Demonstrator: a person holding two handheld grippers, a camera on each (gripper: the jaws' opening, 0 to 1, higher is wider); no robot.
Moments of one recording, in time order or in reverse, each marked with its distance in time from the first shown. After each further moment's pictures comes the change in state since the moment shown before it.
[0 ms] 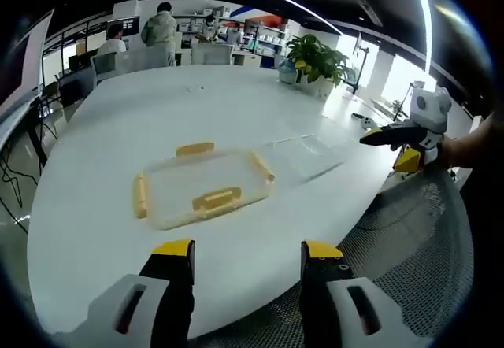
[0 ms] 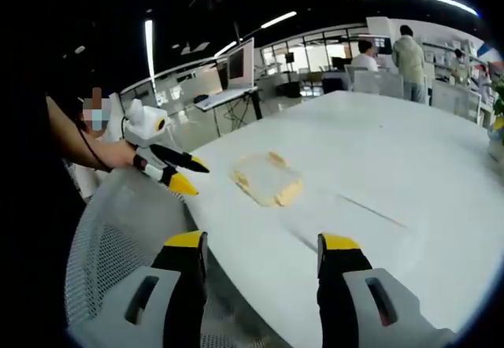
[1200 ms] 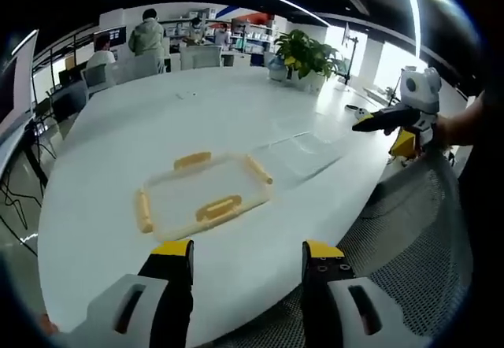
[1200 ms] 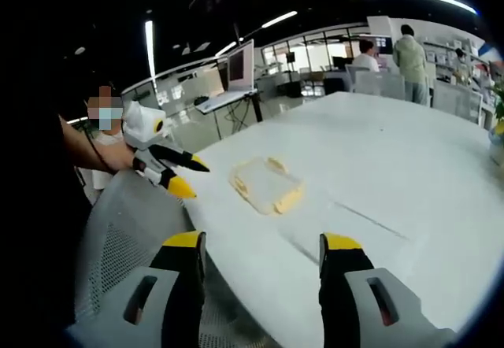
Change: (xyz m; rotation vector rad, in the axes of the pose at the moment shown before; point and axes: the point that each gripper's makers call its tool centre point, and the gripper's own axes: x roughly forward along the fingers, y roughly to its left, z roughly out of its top) left arm -0.005 0.005 0.010 0.094 0.008 -0.006; right arm 0.001 -0.002 0.017 -0.001 0.002 0.008
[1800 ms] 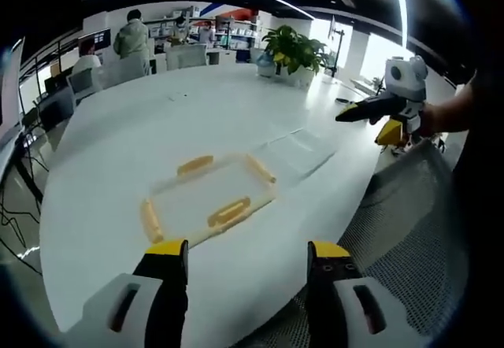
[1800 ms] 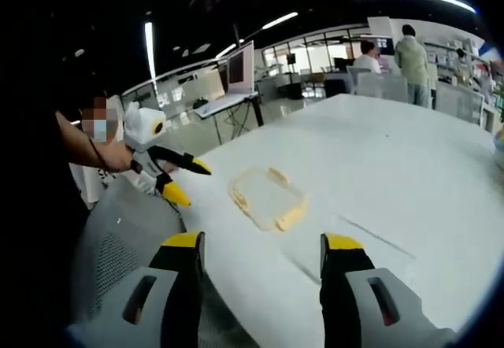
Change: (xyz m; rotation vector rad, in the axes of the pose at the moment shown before) left arm -0.001 0.015 0.009 0.066 0.024 -0.074; right arm 0.027 0.000 0.019 0.001 -0.007 0.003
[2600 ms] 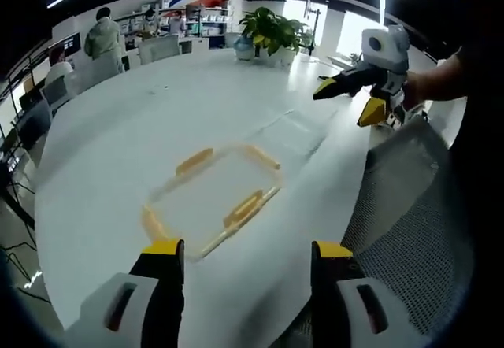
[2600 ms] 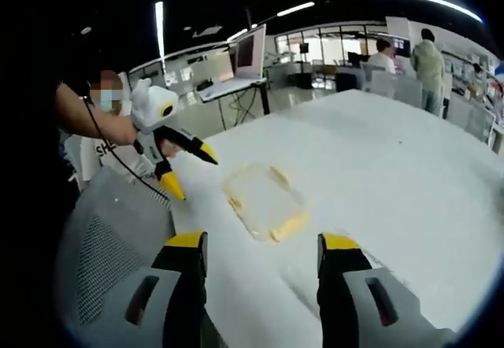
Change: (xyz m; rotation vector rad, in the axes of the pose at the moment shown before) left arm 0.014 0.024 -0.004 0.119 0.098 -0.106; right arm 0.038 -0.008 0.010 -0.103 0.097 0.024
